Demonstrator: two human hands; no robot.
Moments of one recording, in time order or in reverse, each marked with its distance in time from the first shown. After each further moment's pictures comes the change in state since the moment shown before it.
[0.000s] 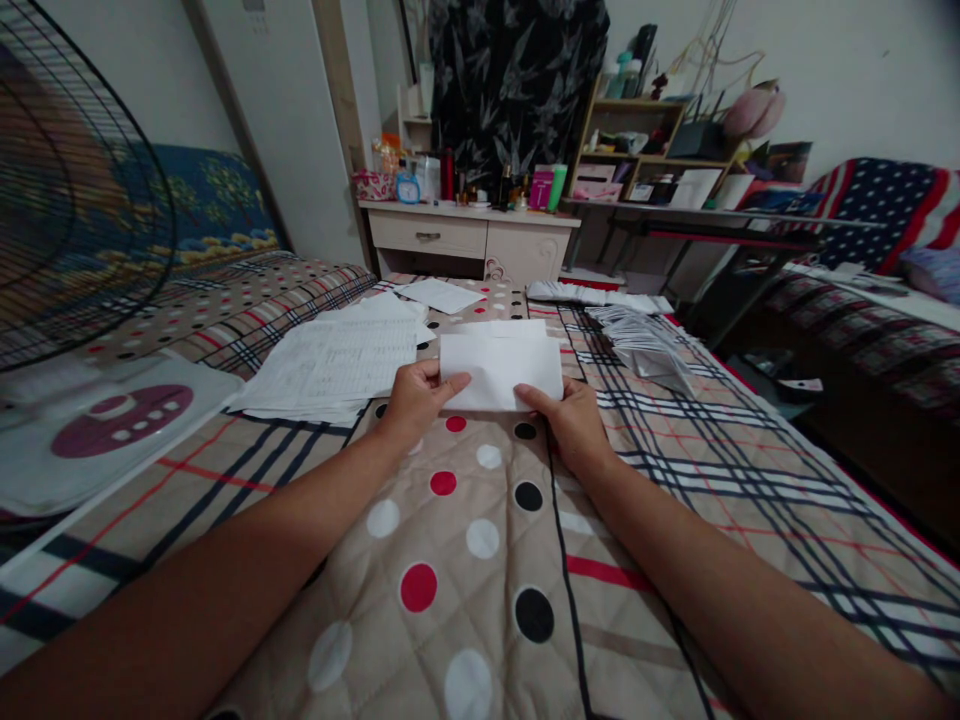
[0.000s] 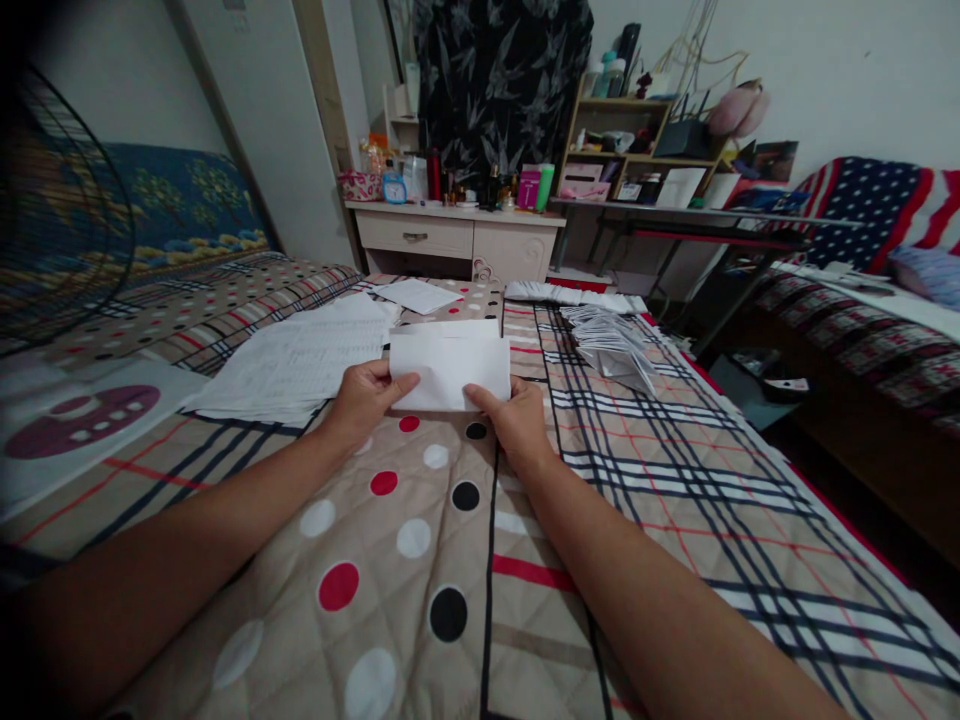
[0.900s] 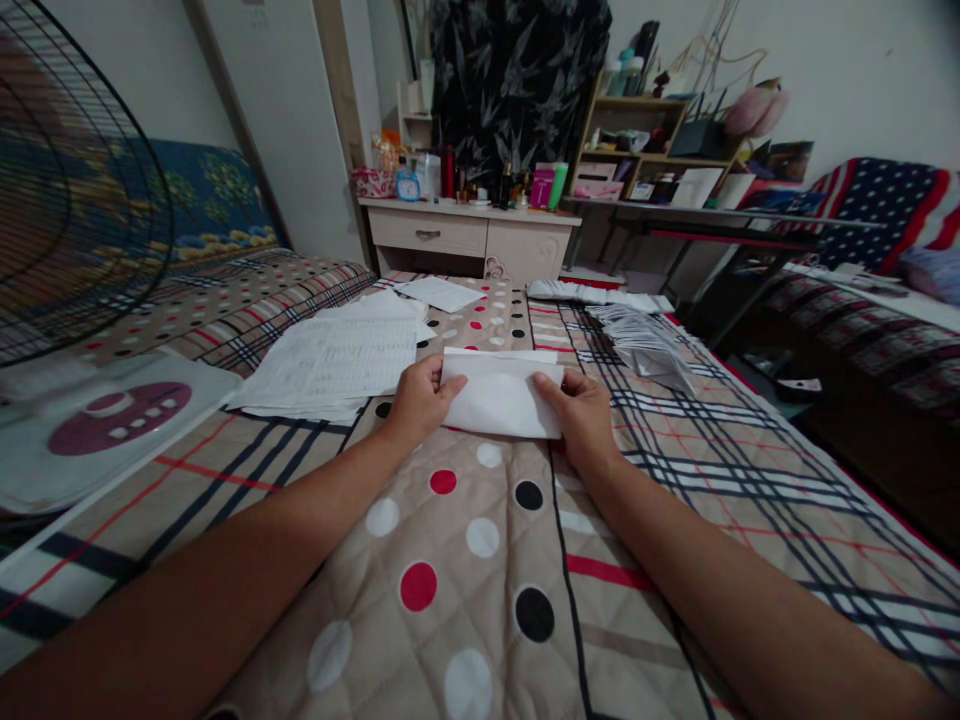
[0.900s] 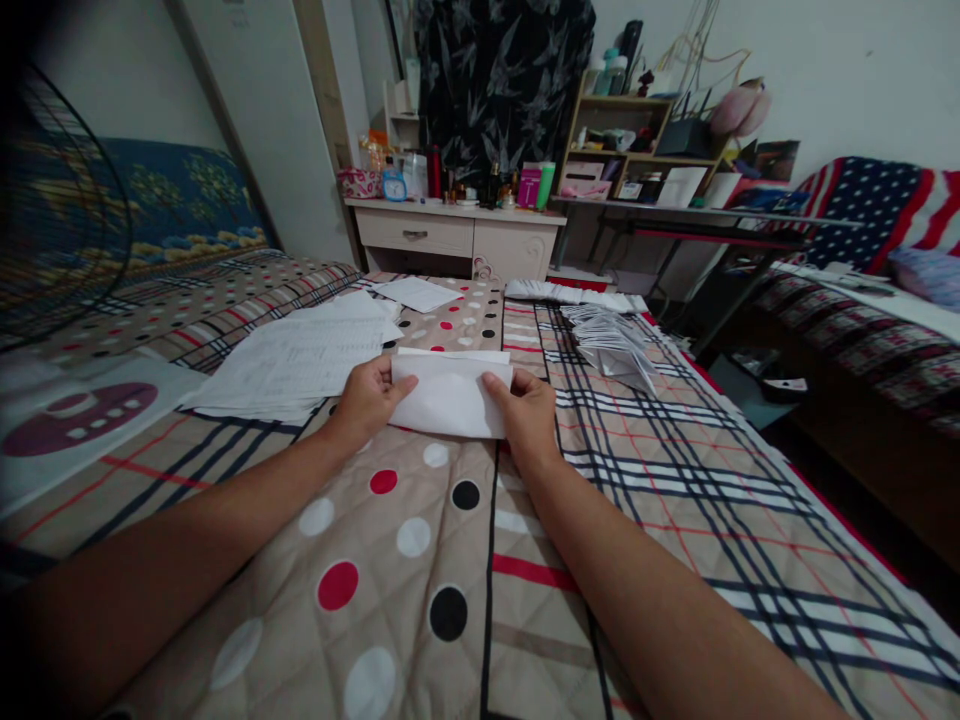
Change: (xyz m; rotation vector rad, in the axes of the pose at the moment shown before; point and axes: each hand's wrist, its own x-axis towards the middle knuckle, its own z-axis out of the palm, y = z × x) left_hand 0.003 -0.002 0.000 0.239 0.002 0.099; right_hand 0.003 -0.001 -0.007 -0.046 0.083 -0.046
